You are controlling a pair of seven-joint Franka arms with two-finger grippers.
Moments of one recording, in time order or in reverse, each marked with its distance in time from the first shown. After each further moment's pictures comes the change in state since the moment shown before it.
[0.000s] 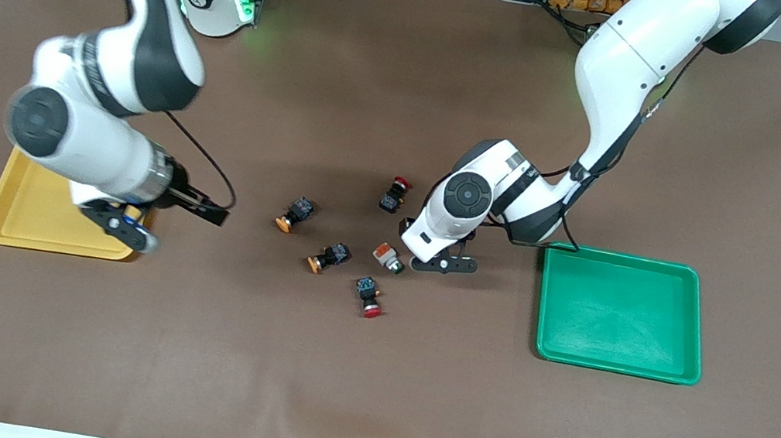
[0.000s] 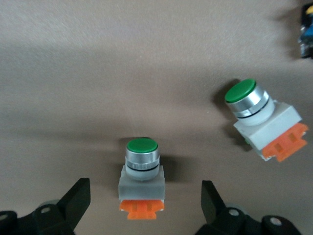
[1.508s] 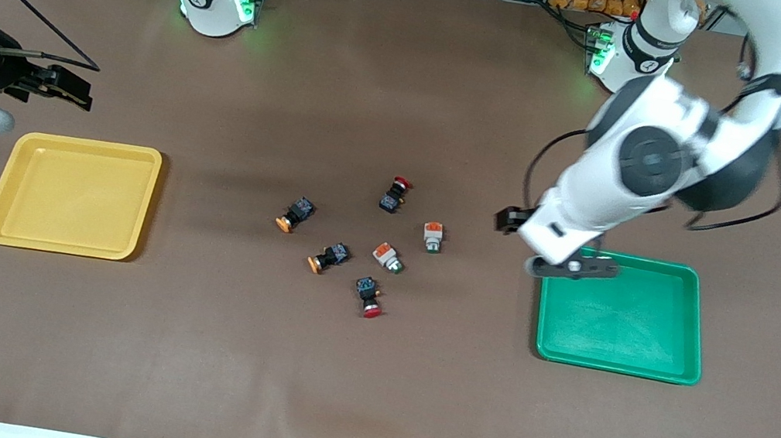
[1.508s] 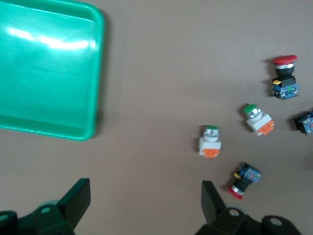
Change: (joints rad) left arm 0.188 -0.379 -0.001 -0.001 -0.089 -0.372 0.162; right arm -0.239 -0.312 -0.010 0.040 -0.138 -0.427 -0.665
